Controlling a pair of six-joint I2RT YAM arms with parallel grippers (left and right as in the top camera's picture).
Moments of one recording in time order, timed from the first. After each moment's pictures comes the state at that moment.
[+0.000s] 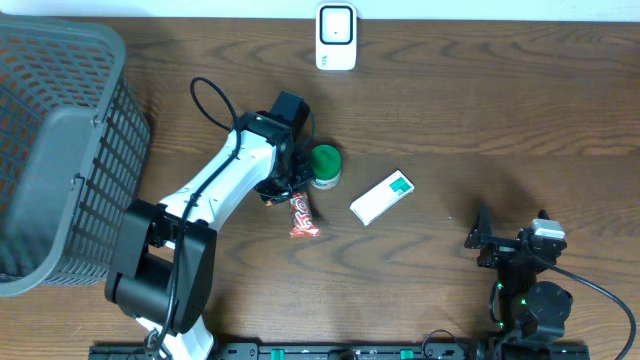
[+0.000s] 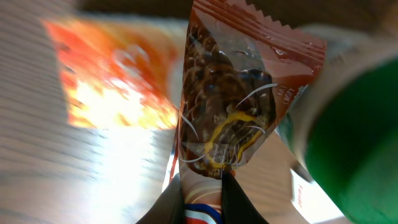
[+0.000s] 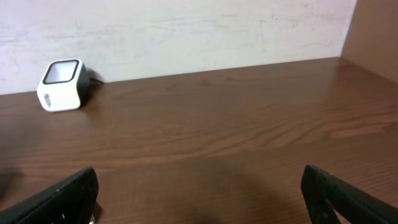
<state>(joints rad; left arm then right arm) -0.42 1.84 1.30 -0.94 0.20 -0.85 -0.11 0.01 0.05 -0.15 0.00 0.09</state>
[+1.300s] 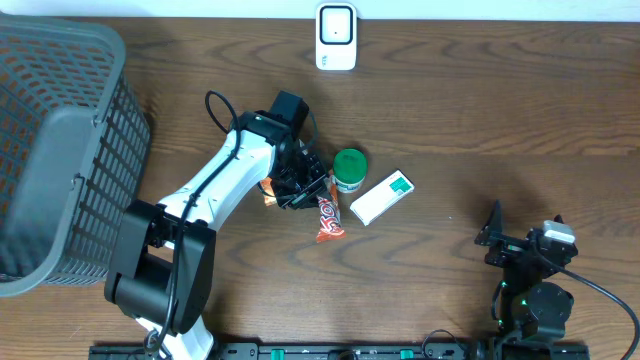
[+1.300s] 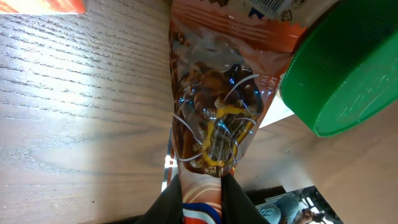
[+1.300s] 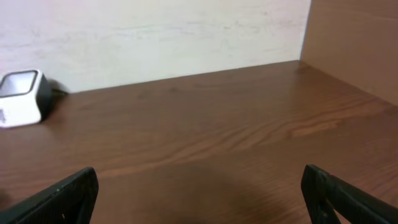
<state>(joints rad) -0.41 1.84 1.30 -0.94 0.57 -0.88 -0.11 0.01 0.05 -0.14 0.13 0.09</state>
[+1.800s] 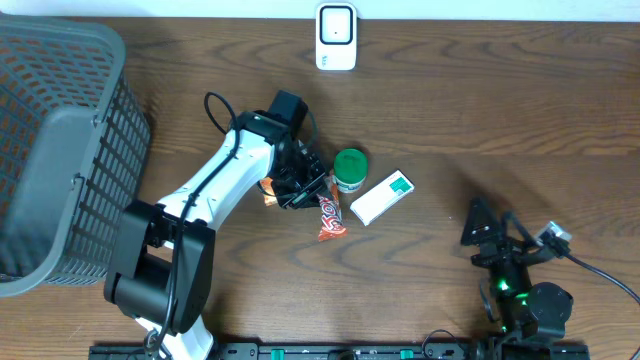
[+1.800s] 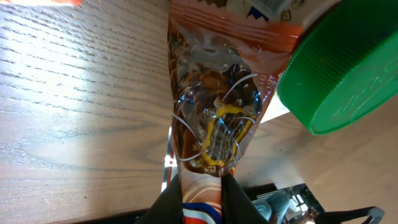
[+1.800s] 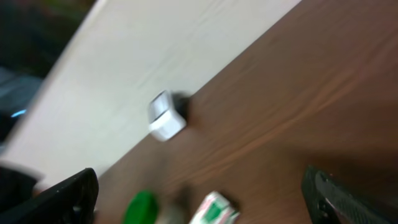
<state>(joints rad) -0.41 1.84 1.30 -0.94 0.60 -0.91 -0.11 0.01 0.05 -0.13 -0.21 0.79</state>
